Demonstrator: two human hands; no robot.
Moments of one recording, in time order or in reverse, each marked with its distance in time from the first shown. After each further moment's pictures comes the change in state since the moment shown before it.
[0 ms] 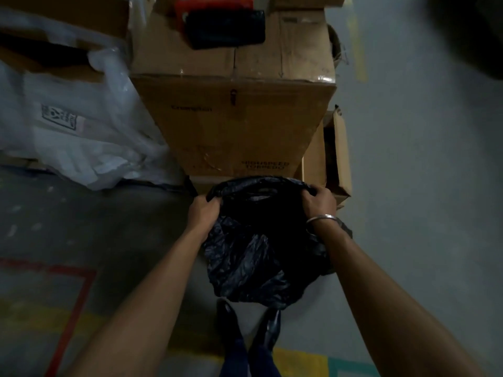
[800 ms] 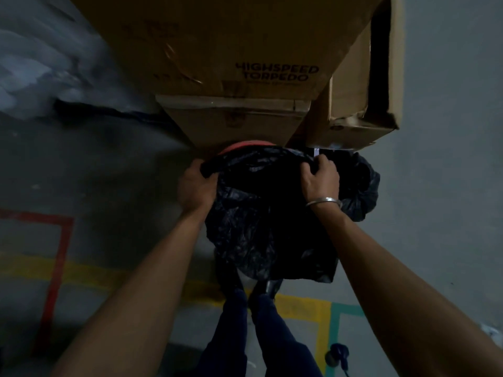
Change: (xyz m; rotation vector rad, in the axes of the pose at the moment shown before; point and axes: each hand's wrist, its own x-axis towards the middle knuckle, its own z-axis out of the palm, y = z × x) left_hand 0.121 -0.140 0.097 0.351 0.162 0.082; right_hand 0.065 0.155 0.148 -0.156 -0.053 0.028
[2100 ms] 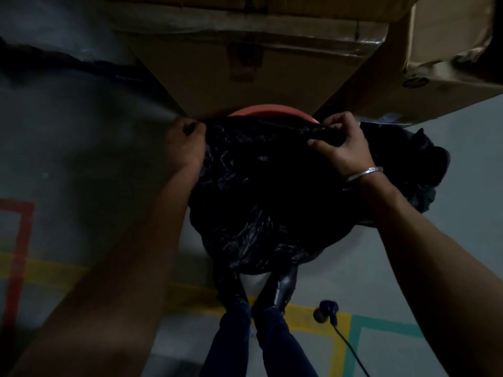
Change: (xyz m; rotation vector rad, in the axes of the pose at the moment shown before) left_hand 0.166 -0.077 0.116 -0.284 0.141 -0.047; right_hand 0.121 0.079 0.117 0.239 -0.194 -0.236
